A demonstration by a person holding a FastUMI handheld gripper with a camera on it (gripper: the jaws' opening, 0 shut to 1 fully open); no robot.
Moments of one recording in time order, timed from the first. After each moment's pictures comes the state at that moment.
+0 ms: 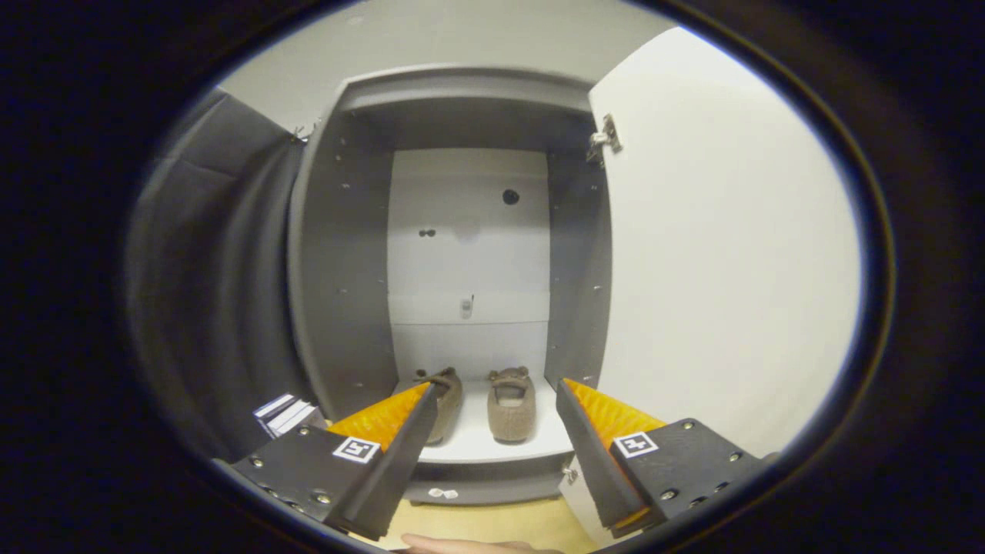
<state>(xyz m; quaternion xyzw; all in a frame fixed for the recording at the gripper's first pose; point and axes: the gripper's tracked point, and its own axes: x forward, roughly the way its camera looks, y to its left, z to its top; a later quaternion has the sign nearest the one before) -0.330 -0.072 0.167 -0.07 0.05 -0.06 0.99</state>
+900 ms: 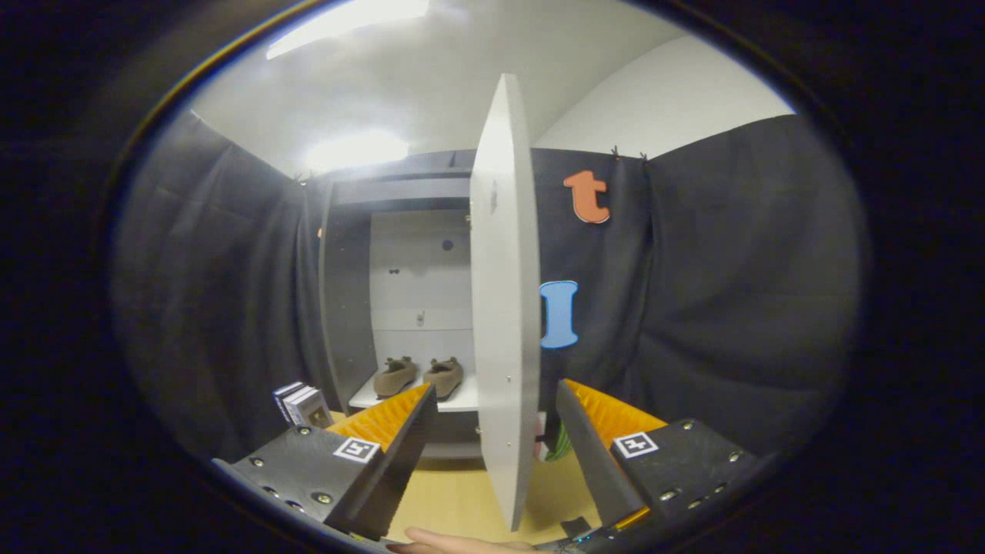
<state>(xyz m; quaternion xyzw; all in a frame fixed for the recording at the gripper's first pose) -0.572 -0.246 0.232 -0.06 0.01 -0.10 0.99</state>
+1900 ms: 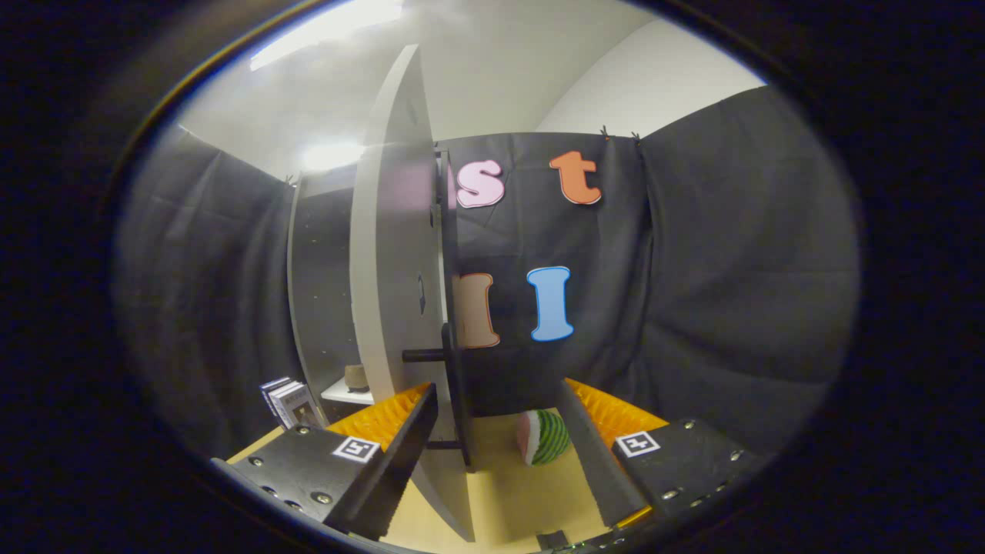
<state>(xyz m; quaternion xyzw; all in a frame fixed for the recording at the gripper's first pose) -0.519 -0.323 0.198 -0.03 0.01 -0.05 1.00</state>
